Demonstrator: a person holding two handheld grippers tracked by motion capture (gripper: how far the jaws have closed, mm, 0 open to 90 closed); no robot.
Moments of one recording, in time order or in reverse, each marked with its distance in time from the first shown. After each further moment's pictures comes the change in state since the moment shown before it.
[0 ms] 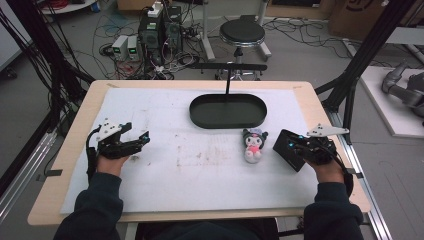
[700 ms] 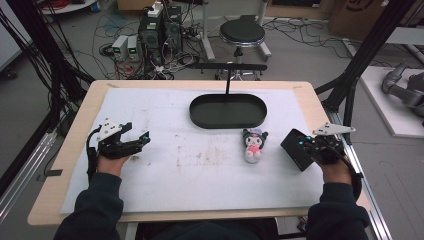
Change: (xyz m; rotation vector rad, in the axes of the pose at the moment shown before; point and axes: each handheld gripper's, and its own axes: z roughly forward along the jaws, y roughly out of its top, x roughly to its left) left arm -0.001 0.000 0.000 -0.001 -0.001 -0.003; right arm -0.004 0.005 -0.015 0.071 -0.107 0.013
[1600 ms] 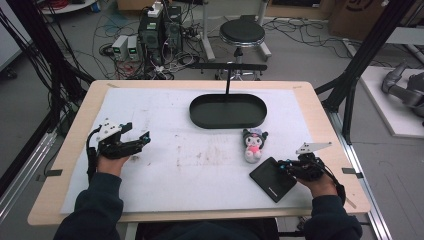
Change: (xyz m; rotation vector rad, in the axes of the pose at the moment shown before) left arm 0.000 0.000 0.000 -0.001 -0.009 0.000; right arm 0.026 -0.046 0.040 0.097 0.340 0.026
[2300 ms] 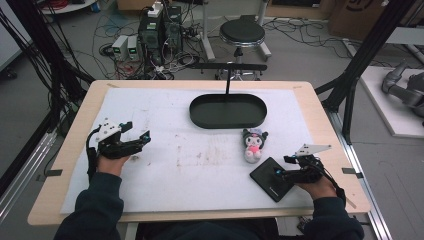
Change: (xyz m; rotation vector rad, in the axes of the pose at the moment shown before) left arm -0.001 0.001 -0.001 -0.023 -0.006 0.009; right arm 0.006 -0.003 0.004 -0.013 -0.040 -0.014
